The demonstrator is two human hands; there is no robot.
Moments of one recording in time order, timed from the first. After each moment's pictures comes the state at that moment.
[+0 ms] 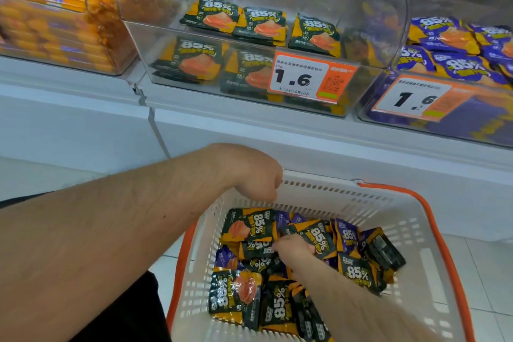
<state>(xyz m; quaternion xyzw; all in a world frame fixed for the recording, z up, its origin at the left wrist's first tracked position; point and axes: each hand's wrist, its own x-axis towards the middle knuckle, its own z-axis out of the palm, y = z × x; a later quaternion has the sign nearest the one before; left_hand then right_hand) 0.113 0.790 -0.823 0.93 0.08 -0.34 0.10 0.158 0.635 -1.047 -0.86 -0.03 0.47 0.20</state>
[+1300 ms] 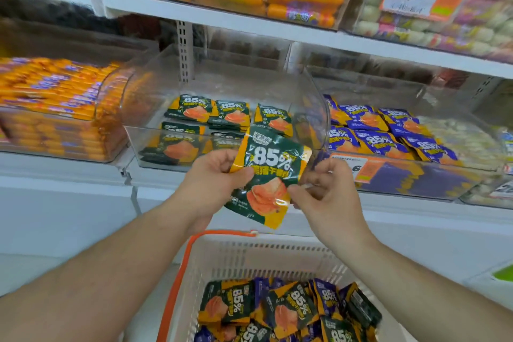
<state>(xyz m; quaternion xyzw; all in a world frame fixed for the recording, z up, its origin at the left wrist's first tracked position) 0.090 0.806 -0.768 0.66 0.24 0.20 0.68 0.191 0.642 -0.767 -0.75 -0.28 0.11 0.60</state>
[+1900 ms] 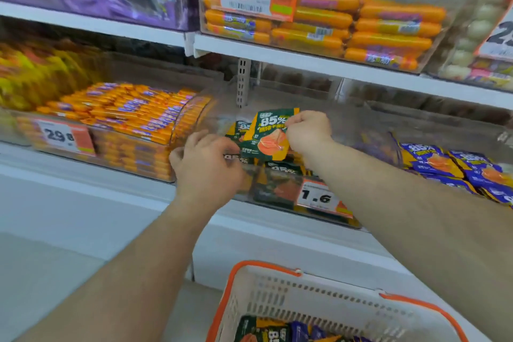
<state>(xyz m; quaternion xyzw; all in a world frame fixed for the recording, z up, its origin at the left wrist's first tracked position) 0.063 0.895 -0.749 0.82 0.41 0.38 0.16 0.245 0.854 -0.709 -0.80 -0.26 0.08 0.53</state>
